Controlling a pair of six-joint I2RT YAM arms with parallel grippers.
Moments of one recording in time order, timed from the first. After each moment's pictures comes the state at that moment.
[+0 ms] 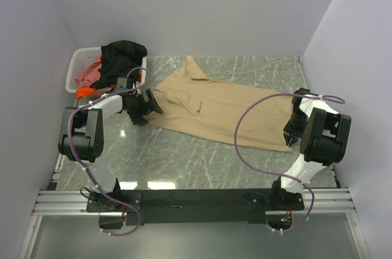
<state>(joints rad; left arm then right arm) -0.09 1.76 1.05 -0.37 0.39 -0.57 -0.30 1.73 1.07 -0.95 0.22 0.41</state>
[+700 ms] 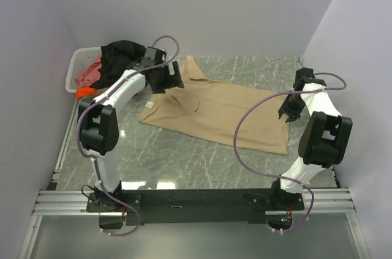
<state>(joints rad) -0.32 1.88 1.61 -0.60 0.16 -0.54 -0.24 1.67 1.29 -0.94 0.05 0.38</state>
